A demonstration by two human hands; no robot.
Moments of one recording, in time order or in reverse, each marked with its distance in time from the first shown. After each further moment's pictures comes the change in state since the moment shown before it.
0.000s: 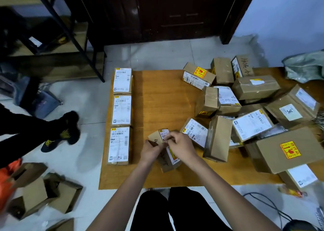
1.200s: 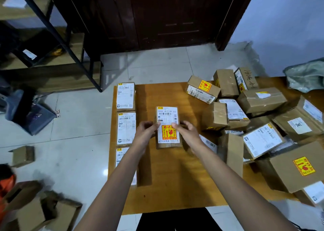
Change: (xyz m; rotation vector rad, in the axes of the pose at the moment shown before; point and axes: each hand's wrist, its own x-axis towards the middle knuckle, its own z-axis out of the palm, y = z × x) left_hand 0.069 0.089 -0.053 -0.189 -0.076 0.142; right_hand 0.079 -0.026 -0.030 0.760 0.132 0.341
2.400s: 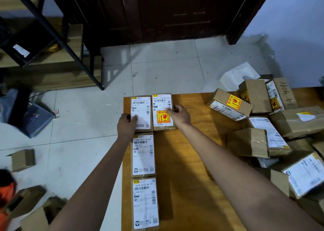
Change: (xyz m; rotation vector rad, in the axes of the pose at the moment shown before) left_hand 0.163 0.045 -0.113 0.466 0.346 0.074; right_hand 0.164 -0.069 0.121 -0.367 0.108 -0.041
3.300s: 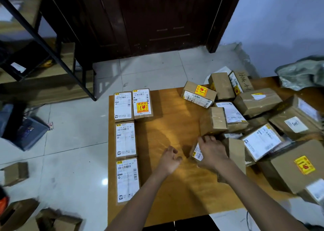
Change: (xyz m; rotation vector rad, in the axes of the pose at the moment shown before) left_hand -0.213 -0.026 0.136 0.257 -0.619 0.142; right_hand -0.154 0.145 -0.157 -1.229 -0.114 -0.199
